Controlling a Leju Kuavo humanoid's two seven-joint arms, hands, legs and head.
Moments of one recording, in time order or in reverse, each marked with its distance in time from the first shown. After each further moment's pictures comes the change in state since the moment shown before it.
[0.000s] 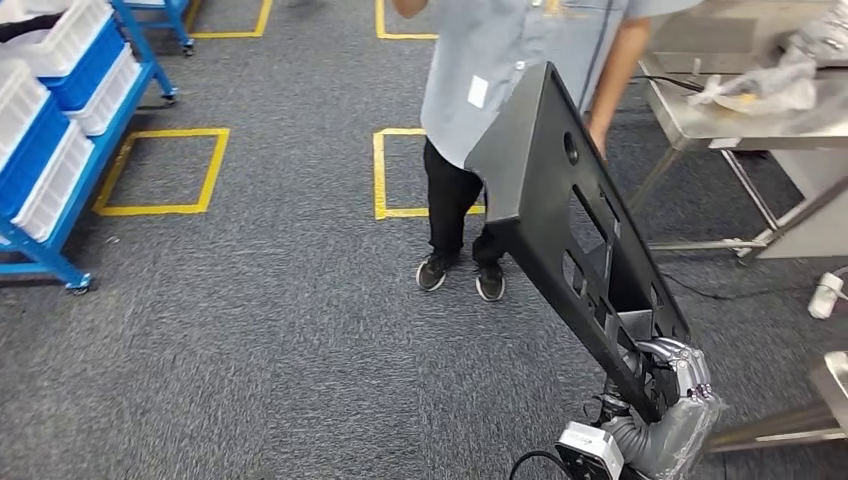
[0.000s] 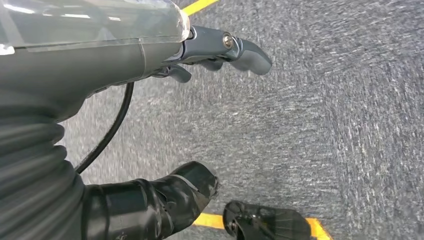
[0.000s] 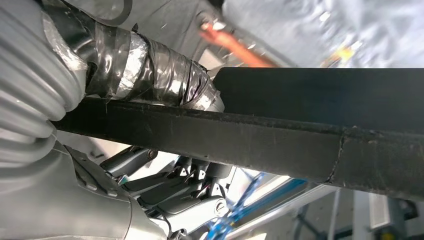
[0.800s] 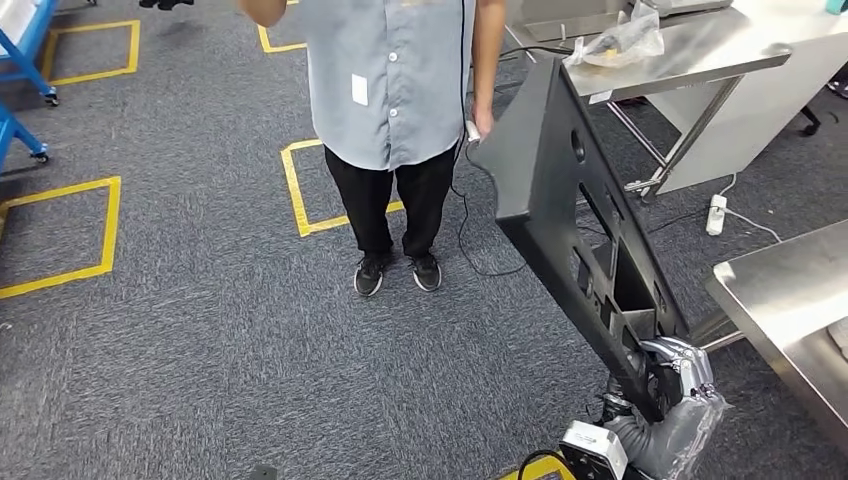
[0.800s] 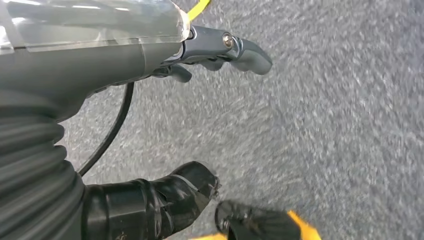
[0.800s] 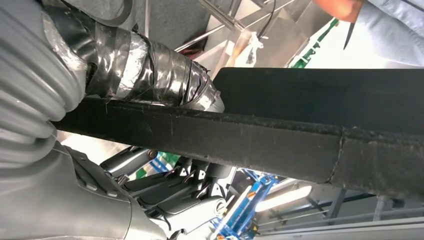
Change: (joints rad) left arm -0.008 -0.004 0.000 0.000 -0.002 0.002 -0.008; right arm -0.002 0.000 -0.001 -0.006 -0.007 0.000 0.005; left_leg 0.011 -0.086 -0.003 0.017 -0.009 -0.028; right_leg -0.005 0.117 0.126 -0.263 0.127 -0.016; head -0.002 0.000
